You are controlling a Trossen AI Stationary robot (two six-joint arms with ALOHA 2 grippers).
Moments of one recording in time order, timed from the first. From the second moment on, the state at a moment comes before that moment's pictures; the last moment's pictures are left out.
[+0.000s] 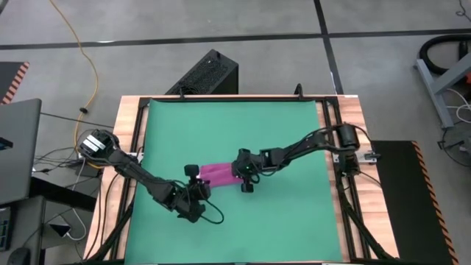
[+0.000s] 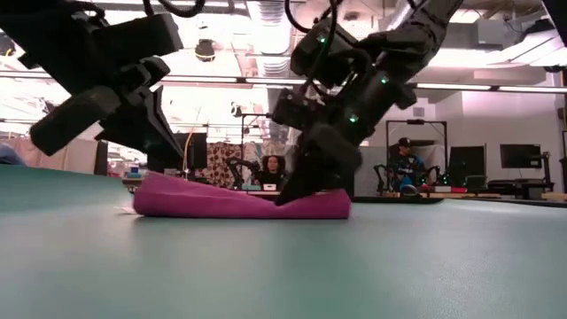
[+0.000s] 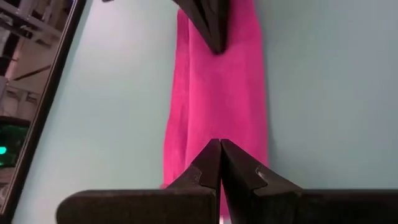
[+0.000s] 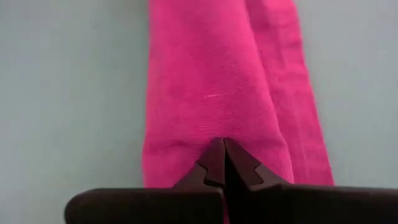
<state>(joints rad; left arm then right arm) -0.55 1.64 0.85 -0.33 -0.82 -0.34 0.04 1.93 1.06 0.07 0.02 -0.03</state>
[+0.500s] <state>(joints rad) -0.47 1.64 0.64 -0.07 -0.83 -0.32 0.01 1.98 1.06 0.14 0.04 0.12</state>
